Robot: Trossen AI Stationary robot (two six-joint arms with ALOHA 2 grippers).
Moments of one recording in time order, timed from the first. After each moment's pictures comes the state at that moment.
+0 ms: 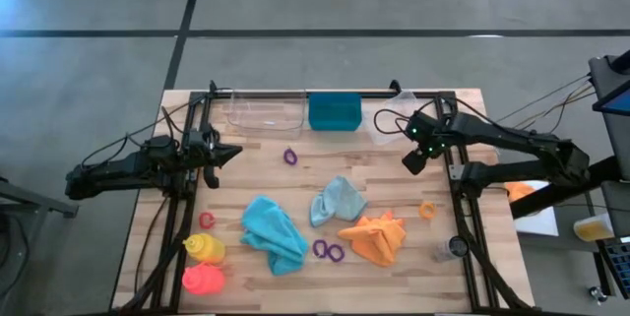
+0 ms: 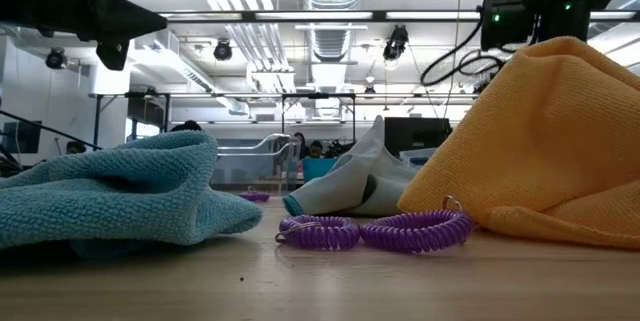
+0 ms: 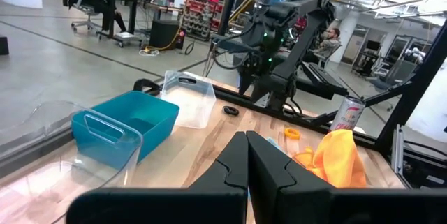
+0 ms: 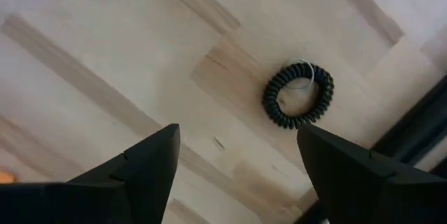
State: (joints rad) left arm 0.12 0.14 0.26 -0.16 -0.12 -0.24; right arm -0.50 1.07 0.68 -1.01 0.05 0.39
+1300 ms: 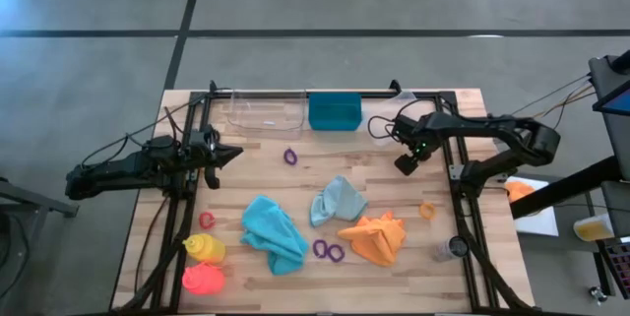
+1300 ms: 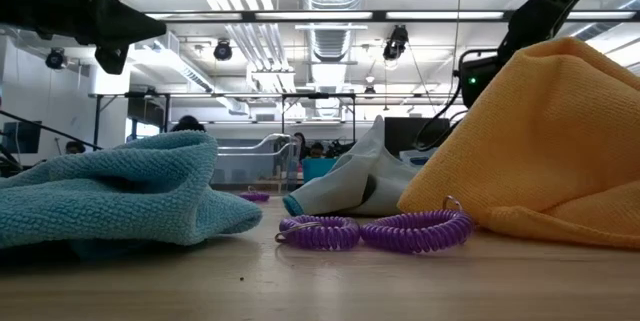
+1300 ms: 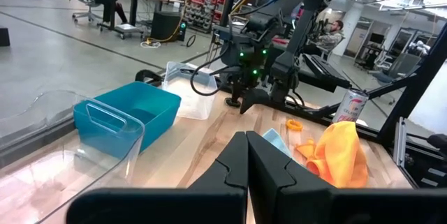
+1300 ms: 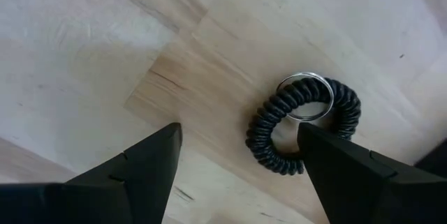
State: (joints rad) left arm 0.12 0.14 0.26 -0.19 -0.12 -0.24; right arm -0.58 1.41 0.61 -0.83 0.07 0.34
